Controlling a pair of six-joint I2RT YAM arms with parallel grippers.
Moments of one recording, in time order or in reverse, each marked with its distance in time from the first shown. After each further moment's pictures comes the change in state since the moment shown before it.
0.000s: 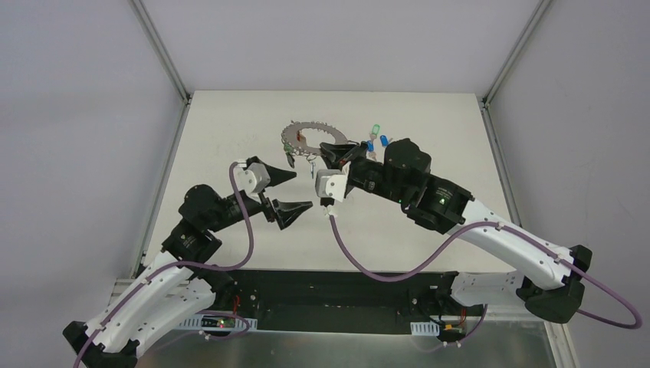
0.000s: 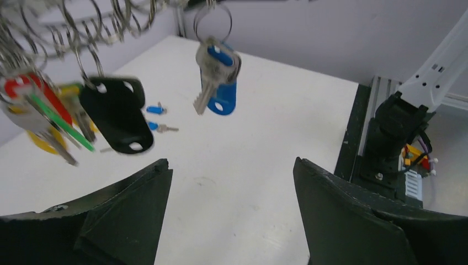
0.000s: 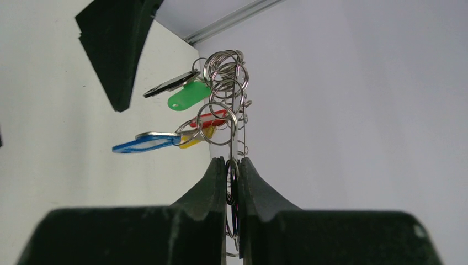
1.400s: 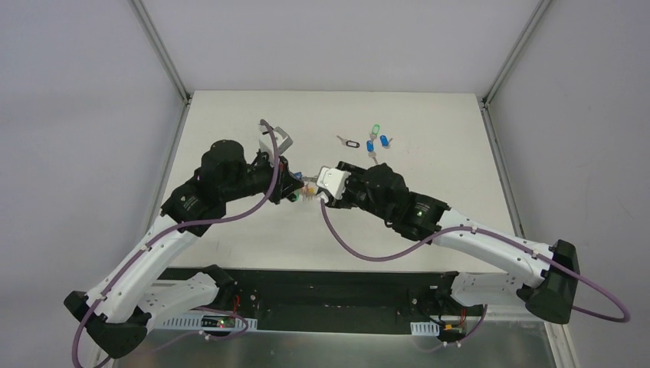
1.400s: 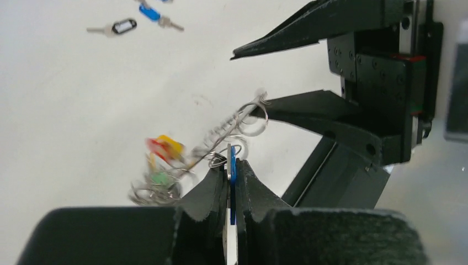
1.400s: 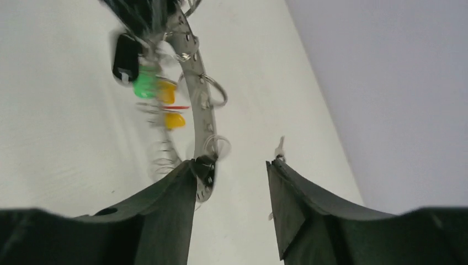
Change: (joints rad) left arm 0.000 0.291 0.394 -0.456 -0.105 -0.084; right arm 0.006 0.008 -0.262 0.067 0.183 0.422
